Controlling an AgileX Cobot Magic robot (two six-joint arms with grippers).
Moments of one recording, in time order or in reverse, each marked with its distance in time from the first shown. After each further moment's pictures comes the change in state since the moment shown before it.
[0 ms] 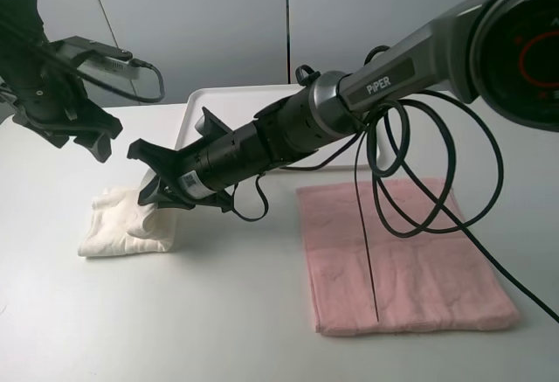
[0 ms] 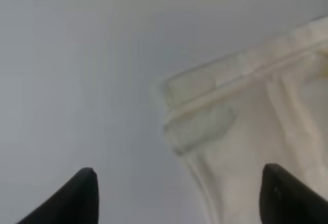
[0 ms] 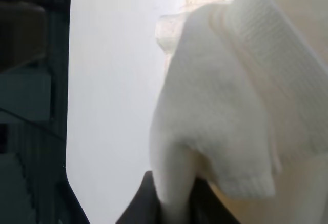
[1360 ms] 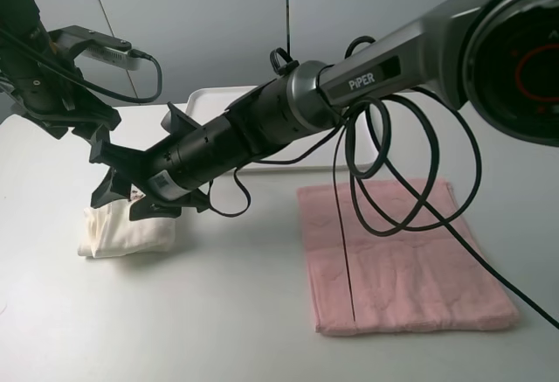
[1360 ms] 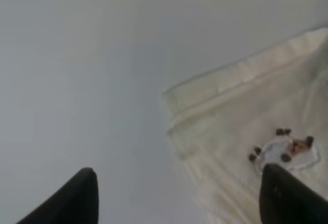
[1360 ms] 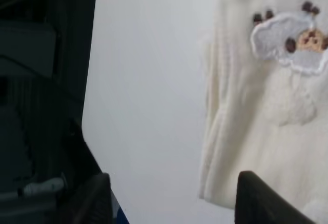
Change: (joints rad) left arm 0.000 -0.002 -0.020 0.000 0.013 0.016; right arm 0.047 0.000 -0.094 -0.170 0.069 0.112
